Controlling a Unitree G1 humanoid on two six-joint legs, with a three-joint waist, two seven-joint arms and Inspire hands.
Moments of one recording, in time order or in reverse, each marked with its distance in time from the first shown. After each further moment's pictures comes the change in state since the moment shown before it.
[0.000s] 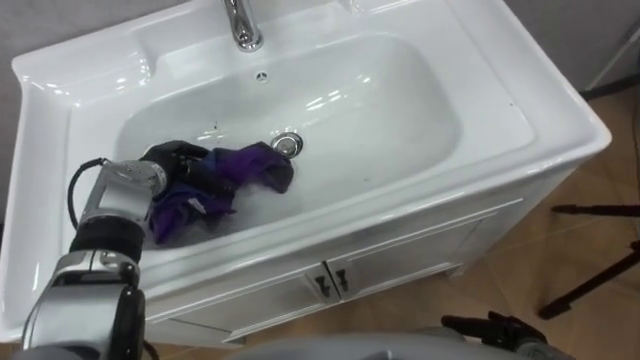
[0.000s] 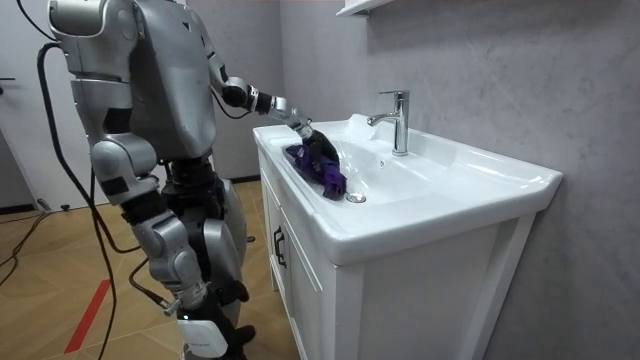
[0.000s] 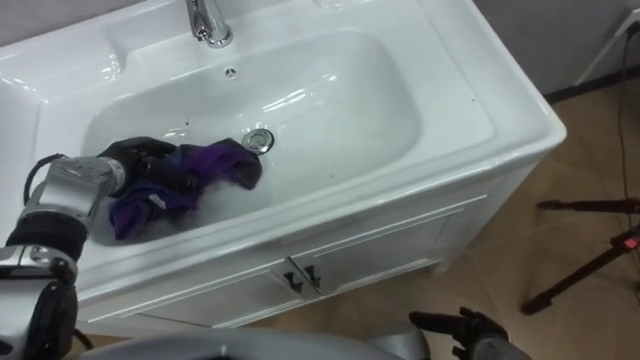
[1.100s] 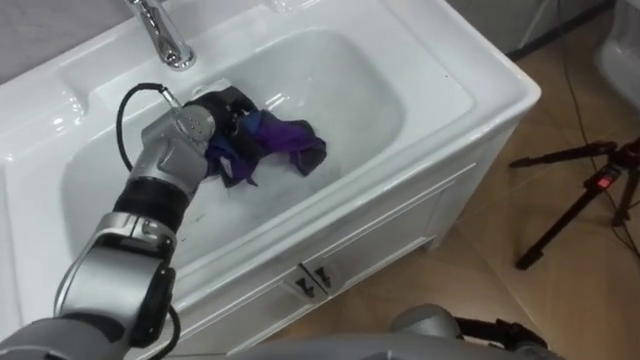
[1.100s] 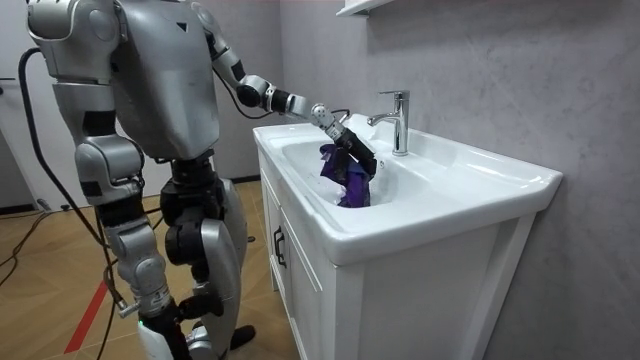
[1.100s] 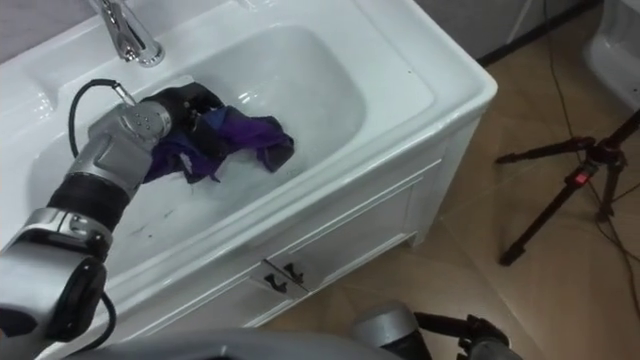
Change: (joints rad) left arm -0.136 -0.071 -0.207 -0.080 0.328 -0.082 0.029; right arm -0.057 0.003 0.000 0.212 0.089 -0.094 -0.085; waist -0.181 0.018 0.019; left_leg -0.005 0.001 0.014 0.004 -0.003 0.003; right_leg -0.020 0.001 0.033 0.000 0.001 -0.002
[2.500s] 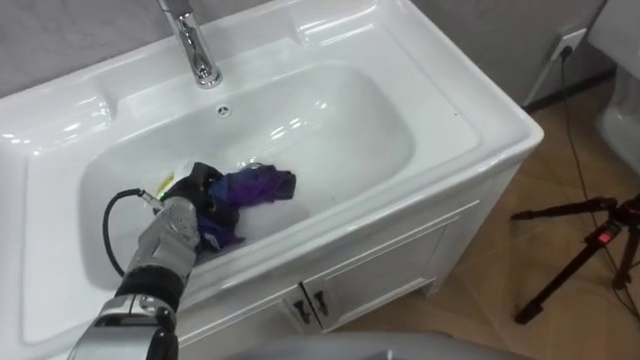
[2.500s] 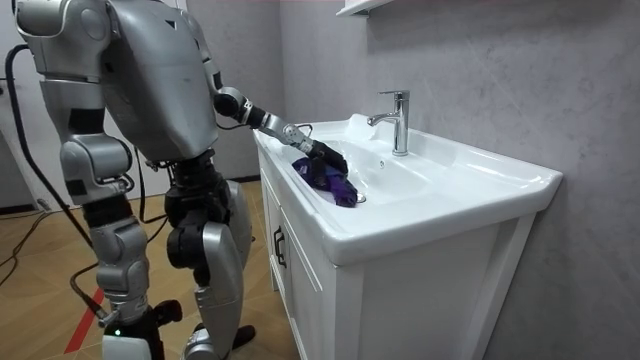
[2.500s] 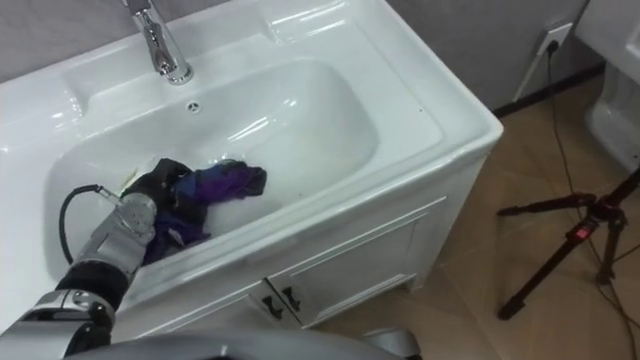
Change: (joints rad) left arm 0.321 -0.058 0.242 0.155 0.091 -0.149 0.357; right arm 0.149 0.003 -0.084 -0.079 -0.496 0.193 -0.001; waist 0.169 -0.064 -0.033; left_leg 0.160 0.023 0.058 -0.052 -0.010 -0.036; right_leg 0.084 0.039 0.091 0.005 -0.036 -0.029
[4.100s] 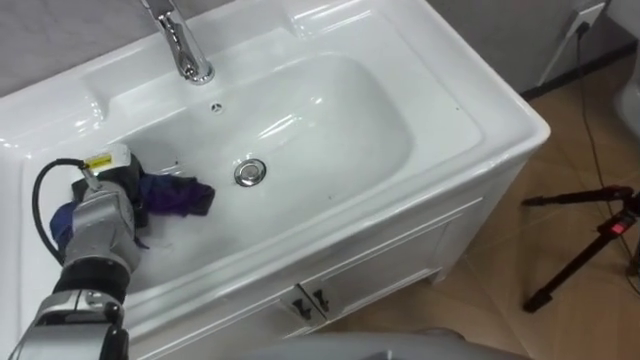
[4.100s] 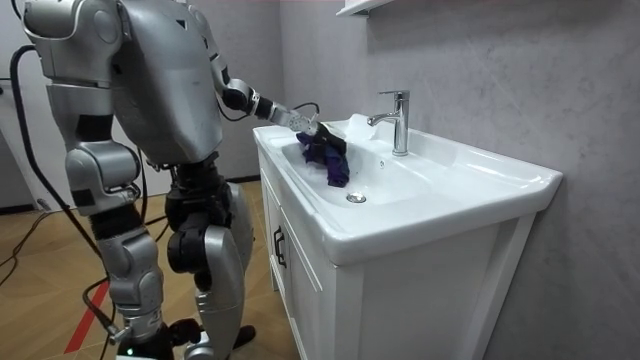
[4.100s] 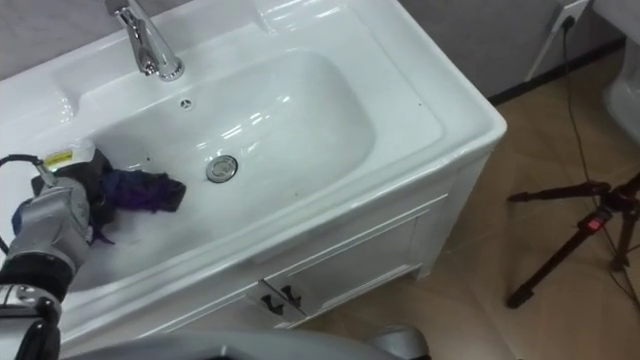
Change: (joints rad) left arm -0.024 0.175 -0.046 -0.039 0.333 0.096 -0.021; right arm -0.039 -0.037 0.011 -0.040 0.123 -0.094 -0.114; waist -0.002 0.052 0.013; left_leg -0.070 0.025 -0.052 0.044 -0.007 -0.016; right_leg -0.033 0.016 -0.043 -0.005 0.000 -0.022
